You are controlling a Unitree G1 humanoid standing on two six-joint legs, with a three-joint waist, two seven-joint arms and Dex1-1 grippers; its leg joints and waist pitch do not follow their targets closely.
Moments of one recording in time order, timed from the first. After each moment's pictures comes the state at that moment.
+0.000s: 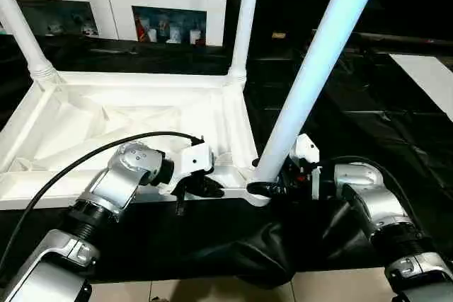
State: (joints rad) left arm -0.56 0.44 -0.37 0.44 0.04 0.14 -1.28; right arm -0.47 -0.34 0.17 0.60 0.20 0.00 1.22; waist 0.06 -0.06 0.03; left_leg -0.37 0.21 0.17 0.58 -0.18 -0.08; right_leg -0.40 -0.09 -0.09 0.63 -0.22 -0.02
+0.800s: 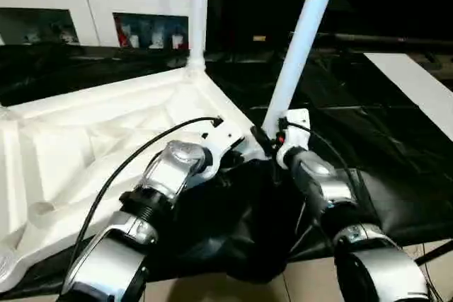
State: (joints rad) left arm -0.71 0.13 -0.29 0.68 0.12 0.39 -0.70; right arm -0.70 -0.04 -0.04 1.01 0.18 -0.04 0.29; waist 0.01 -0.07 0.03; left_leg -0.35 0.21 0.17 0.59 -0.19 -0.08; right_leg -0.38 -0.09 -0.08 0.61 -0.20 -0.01
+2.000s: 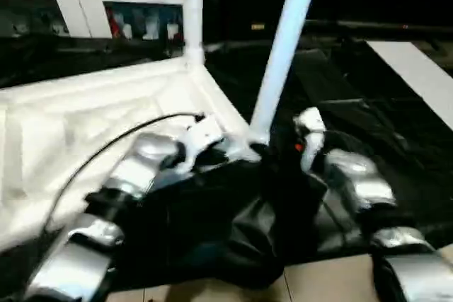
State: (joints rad) left arm -0.65 0.35 -0.32 0.58 0.09 0.16 -1.02; right arm -0.62 -0.27 0.03 0.86 0.22 -0.03 1.02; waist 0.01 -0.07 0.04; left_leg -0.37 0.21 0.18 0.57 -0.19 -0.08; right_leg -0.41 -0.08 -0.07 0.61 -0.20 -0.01
